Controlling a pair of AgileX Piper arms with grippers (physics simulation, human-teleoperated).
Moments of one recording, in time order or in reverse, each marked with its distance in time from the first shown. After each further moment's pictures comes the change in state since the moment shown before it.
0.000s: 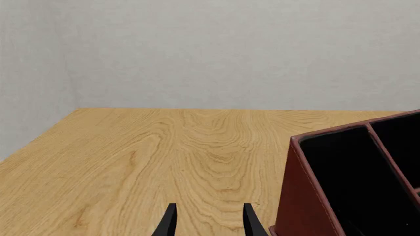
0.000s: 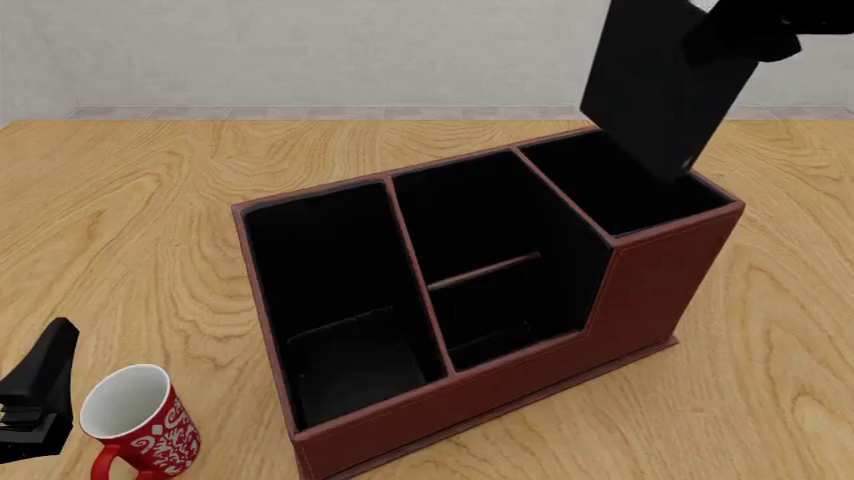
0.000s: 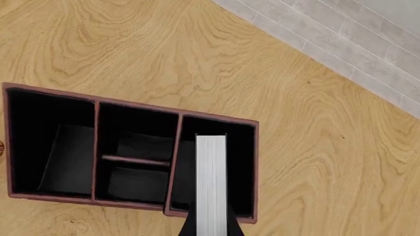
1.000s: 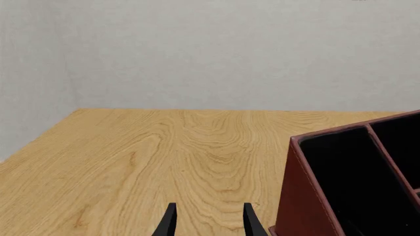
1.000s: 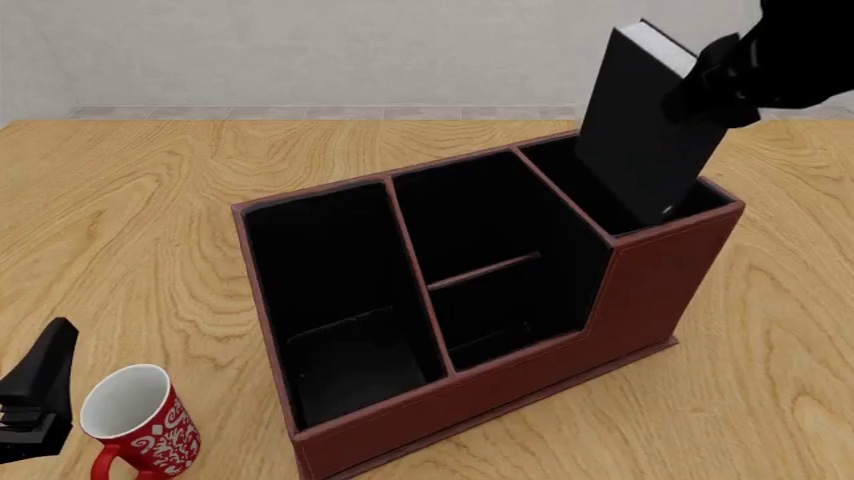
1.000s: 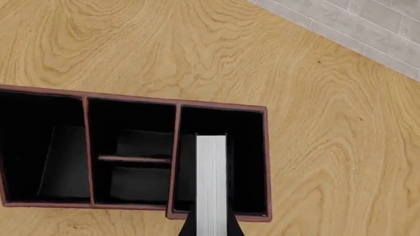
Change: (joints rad) left arm 0.000 -0.004 0.000 0.000 -0.001; right arm -0.009 -0.051 0.222 -0.140 0.075
